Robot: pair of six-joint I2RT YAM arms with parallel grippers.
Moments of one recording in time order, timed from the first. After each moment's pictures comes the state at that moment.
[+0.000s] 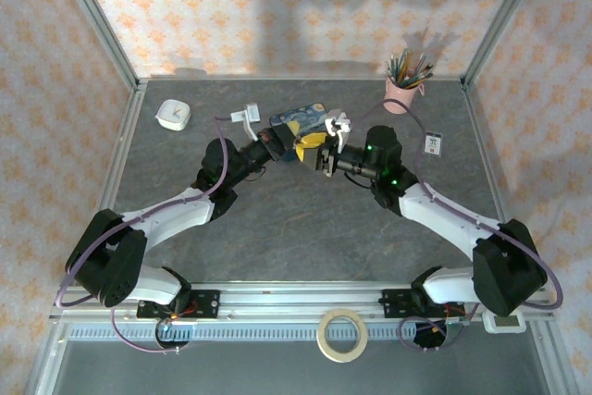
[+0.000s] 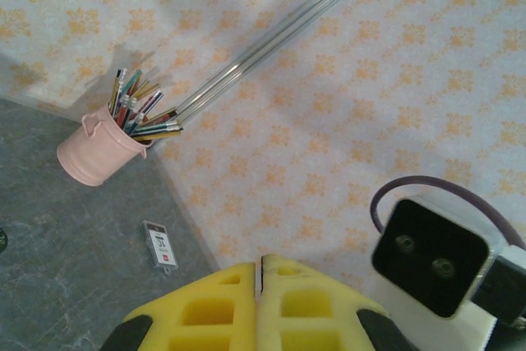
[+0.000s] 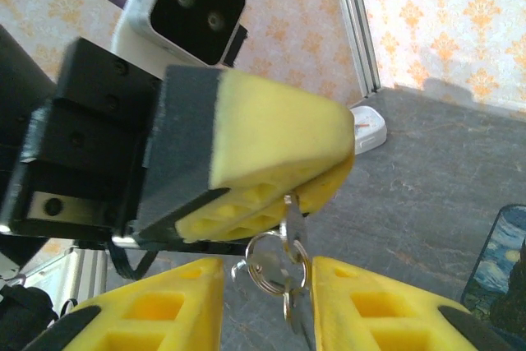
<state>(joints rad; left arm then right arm) -0.53 1.39 0.72 0.83 0.29 -0.97 0.56 1.31 0.80 0.44 -0.62 0.29</state>
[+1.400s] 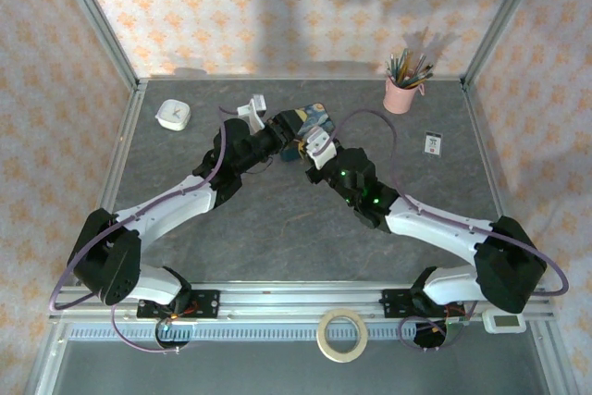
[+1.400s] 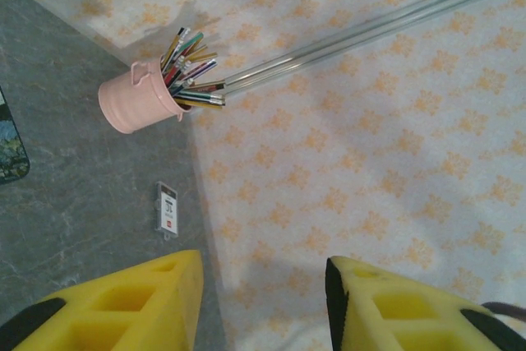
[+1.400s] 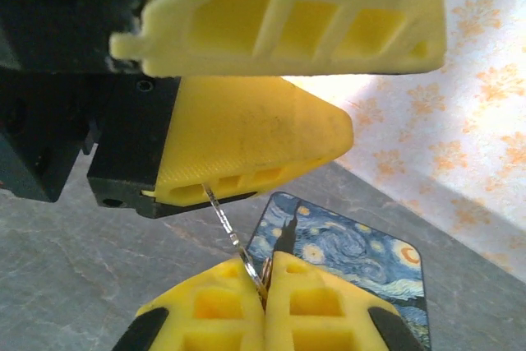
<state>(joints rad) -0.55 1.40 0.91 0.45 0.21 -1.19 0.81 1.30 0.76 0.40 0.18 -0.24</state>
